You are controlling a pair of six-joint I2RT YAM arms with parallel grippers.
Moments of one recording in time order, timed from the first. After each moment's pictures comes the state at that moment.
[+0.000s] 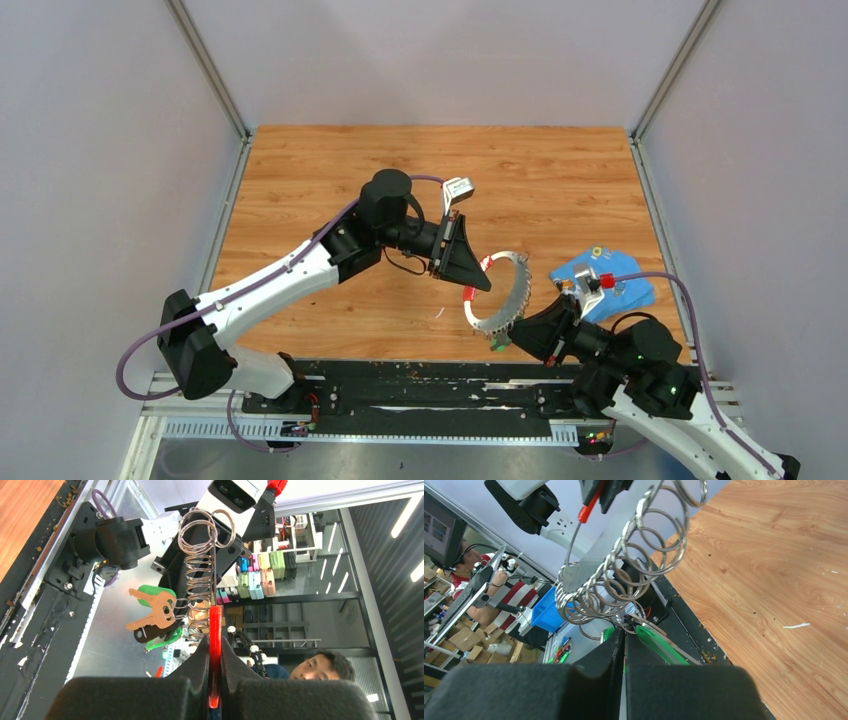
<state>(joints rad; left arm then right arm) -0.86 1.36 1.19 -0.03 0.96 -1.14 0.94 0.02 0.42 -0.24 -0.26 0.74</state>
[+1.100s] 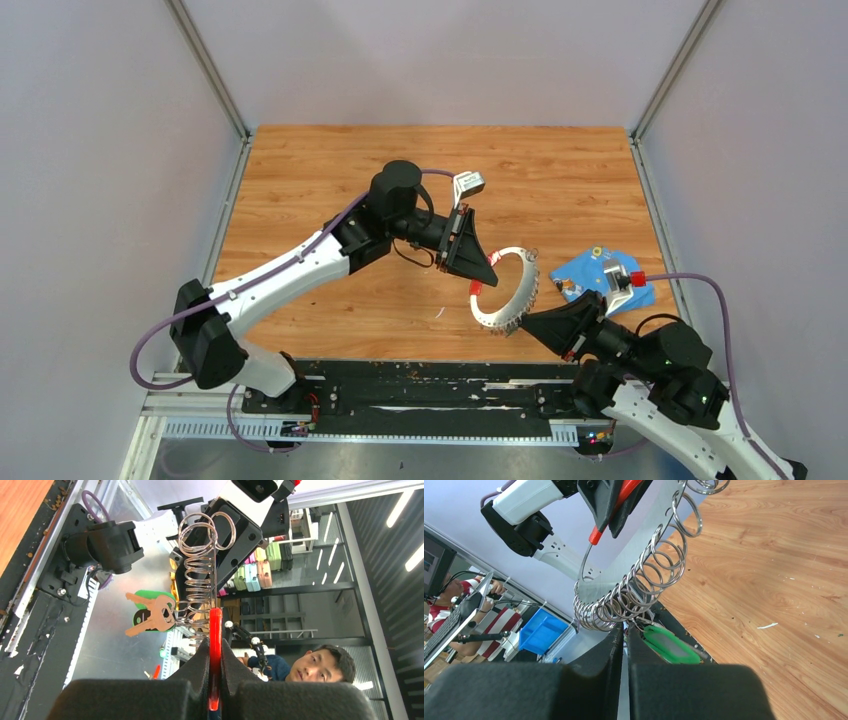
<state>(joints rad) -0.86 1.43 1.26 -0.02 1.01 -1.14 0.94 0.02 0.58 -0.42 -0.12 0.72</state>
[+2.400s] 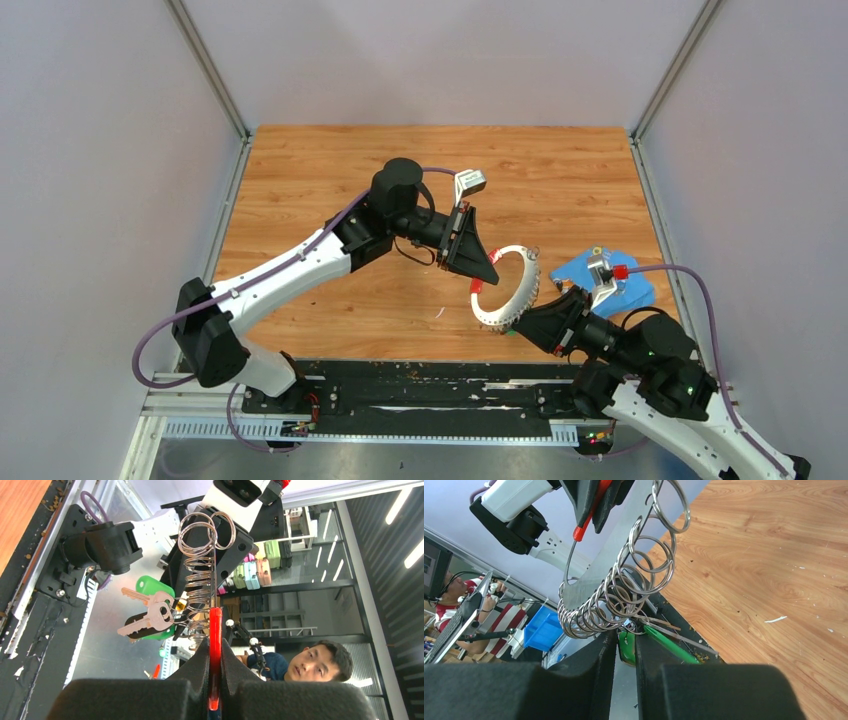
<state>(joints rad) -0.85 1.45 1.28 -0.02 1.03 -1.14 0.94 0.08 0.54 -0.37 -0.14 0.76</state>
